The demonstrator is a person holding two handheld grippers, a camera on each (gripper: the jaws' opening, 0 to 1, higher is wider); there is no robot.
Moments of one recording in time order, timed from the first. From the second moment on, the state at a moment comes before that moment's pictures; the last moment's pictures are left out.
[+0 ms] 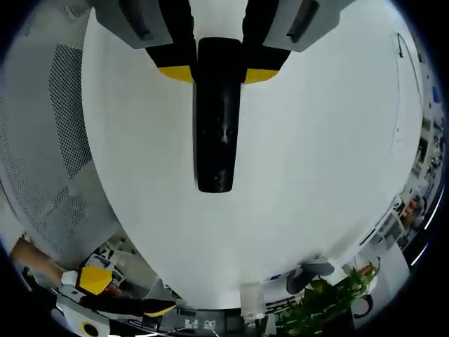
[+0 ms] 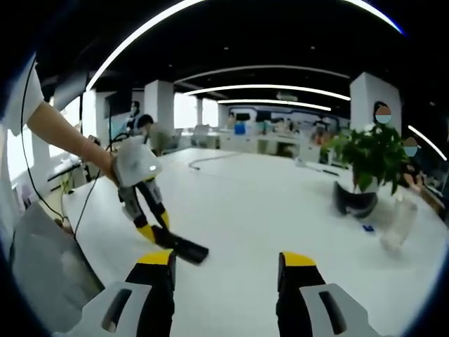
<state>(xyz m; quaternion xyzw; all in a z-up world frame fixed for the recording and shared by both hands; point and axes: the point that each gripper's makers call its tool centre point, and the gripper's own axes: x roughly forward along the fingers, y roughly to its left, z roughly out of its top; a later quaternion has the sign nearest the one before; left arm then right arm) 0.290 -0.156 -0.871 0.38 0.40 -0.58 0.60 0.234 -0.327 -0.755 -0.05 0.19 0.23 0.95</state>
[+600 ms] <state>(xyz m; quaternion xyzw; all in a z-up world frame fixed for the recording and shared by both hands) 0.272 -0.156 -0.871 0.38 0.39 -0.58 0.60 0.234 -0.329 -0.756 -0.06 0.20 0.22 0.95</state>
